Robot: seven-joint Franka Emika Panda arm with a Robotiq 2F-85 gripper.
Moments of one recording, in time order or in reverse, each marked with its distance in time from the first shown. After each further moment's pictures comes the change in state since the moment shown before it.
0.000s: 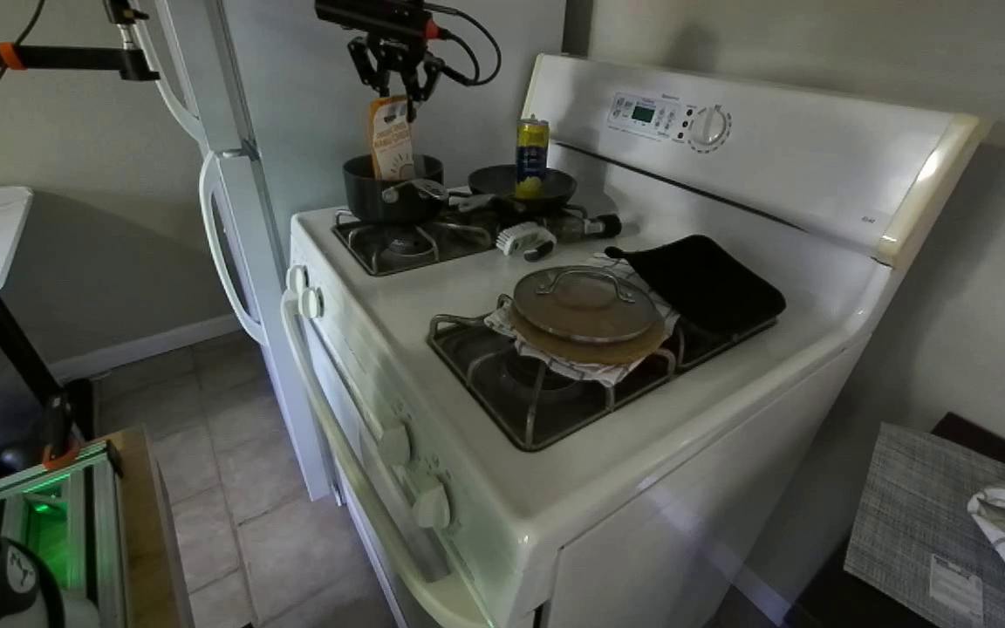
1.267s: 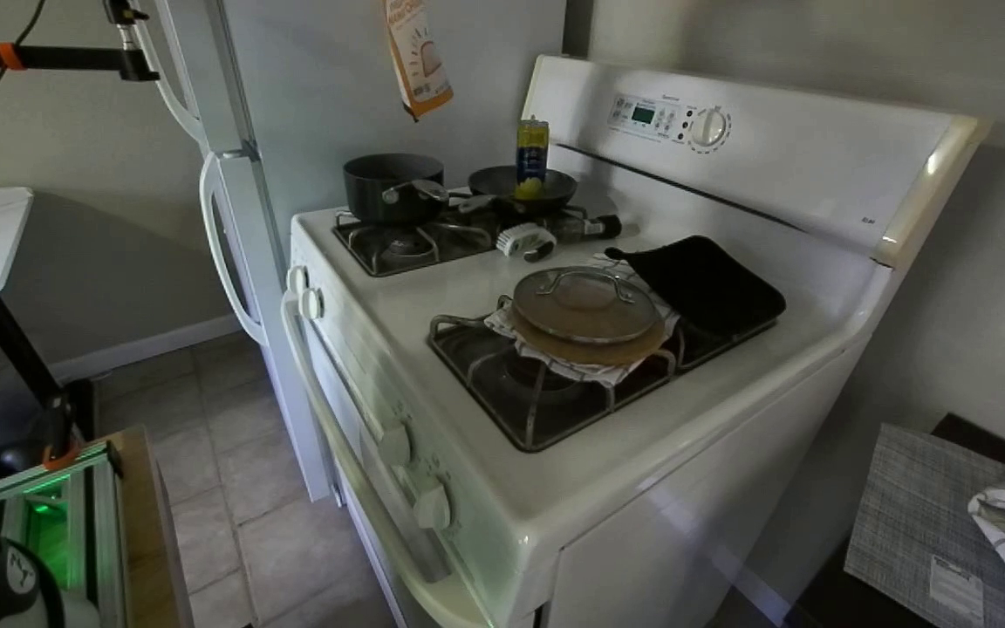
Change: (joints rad) arm -0.086 -0.354 -0.035 -0.066 0.064 -0.013 -0.214
